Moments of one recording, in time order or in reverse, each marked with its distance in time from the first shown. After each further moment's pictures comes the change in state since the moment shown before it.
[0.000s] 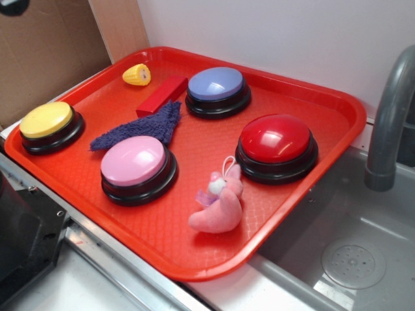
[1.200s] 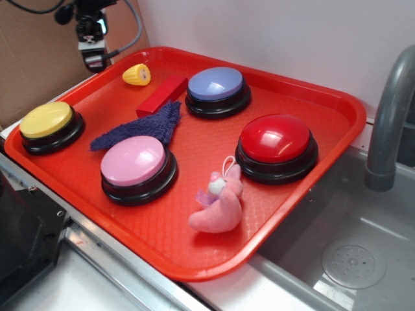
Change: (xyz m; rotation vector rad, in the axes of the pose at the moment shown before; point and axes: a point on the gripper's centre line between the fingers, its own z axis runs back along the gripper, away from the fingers) arm 0.110 0.086 -0.143 0.140 0.095 -0.594
